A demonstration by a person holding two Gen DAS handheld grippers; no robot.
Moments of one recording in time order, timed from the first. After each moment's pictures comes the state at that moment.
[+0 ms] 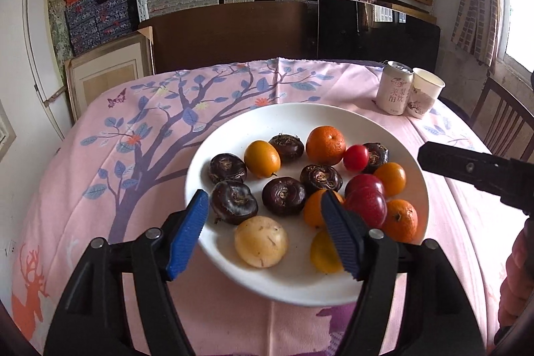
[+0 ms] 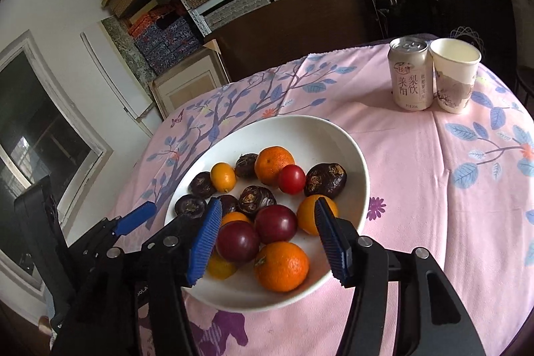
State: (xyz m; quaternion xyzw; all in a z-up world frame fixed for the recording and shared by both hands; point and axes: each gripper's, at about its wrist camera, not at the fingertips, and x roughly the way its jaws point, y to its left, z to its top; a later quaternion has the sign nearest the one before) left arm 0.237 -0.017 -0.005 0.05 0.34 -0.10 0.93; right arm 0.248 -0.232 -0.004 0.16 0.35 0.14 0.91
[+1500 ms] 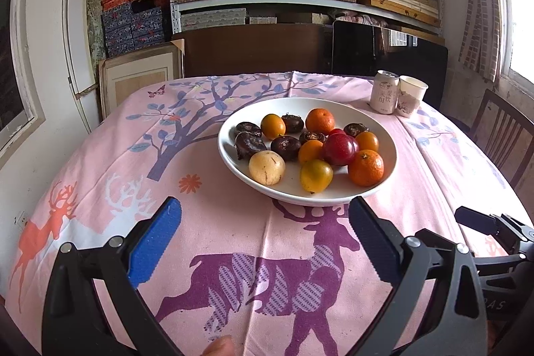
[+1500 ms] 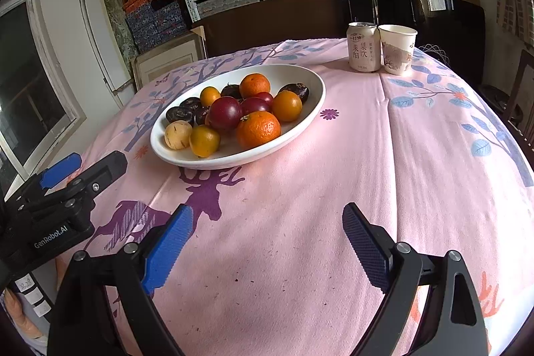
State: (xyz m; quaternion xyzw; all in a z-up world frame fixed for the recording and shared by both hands) left arm 0.127 -0.005 -0.006 0.03 0.30 -0.05 0.95; right arm 0.130 -0.222 -0.047 0.09 0.36 0.08 0.93
